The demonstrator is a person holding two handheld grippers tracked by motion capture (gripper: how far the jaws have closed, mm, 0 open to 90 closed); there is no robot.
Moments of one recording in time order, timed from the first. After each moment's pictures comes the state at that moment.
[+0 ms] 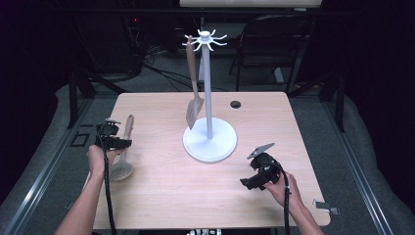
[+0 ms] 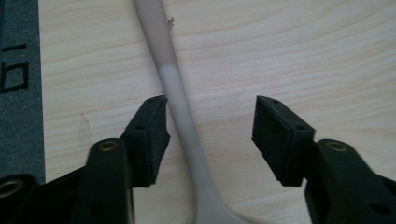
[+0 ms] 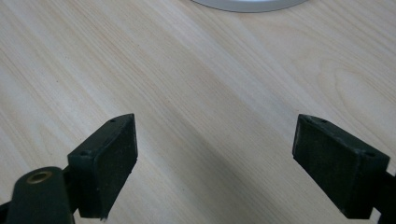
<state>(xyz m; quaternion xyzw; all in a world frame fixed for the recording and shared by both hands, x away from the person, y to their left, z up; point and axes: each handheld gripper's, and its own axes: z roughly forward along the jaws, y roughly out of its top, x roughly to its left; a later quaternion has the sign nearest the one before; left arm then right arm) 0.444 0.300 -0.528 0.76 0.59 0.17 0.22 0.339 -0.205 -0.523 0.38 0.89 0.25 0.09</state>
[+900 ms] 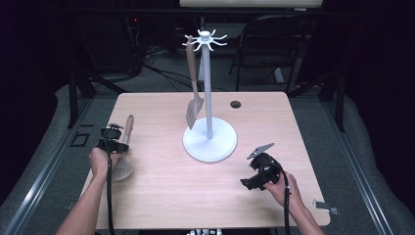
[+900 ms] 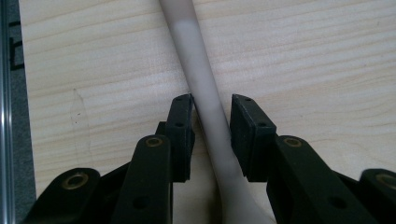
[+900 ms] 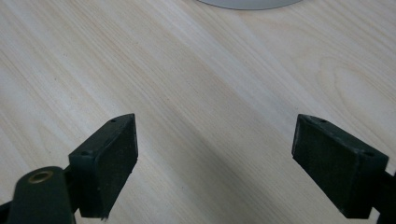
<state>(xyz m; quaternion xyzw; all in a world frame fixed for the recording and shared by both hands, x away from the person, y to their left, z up) 0.452 0.303 -0.555 0.76 0.61 0.15 0.17 0.338 -0.204 -0.523 0.38 0.89 0.24 0.09</state>
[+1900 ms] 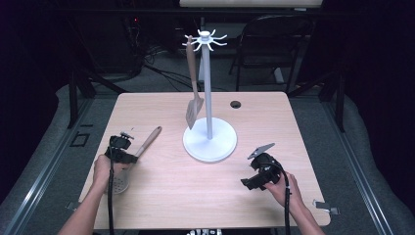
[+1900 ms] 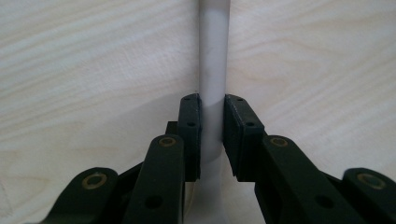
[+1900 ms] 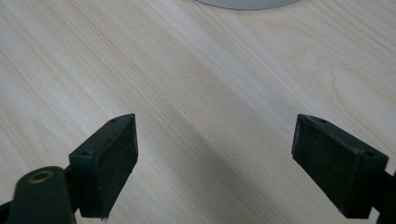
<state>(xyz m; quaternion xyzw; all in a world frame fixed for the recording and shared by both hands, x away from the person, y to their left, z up) 0.415 0.269 -0.548 0.83 0.53 0.08 0.17 0.338 -0.206 -0.522 0.38 0.89 0.24 0.09</state>
